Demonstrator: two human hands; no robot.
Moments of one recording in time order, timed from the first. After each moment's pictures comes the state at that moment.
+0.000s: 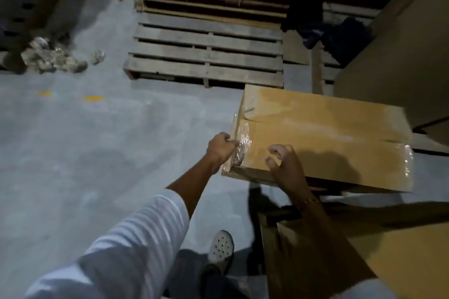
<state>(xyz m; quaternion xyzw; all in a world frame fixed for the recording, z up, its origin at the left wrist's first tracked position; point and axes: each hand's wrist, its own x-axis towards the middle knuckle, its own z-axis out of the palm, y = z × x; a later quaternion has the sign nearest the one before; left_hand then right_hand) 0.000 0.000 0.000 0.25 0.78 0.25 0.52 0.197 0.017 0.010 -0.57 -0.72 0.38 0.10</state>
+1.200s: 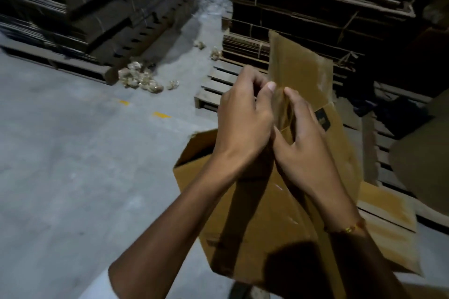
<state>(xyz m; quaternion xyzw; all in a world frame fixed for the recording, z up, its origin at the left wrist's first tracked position) -0.153 -0.191 0.213 0.43 0.66 0.61 0.11 -0.038 -0.144 0.188 -0.37 -0.83 0.32 0.27</state>
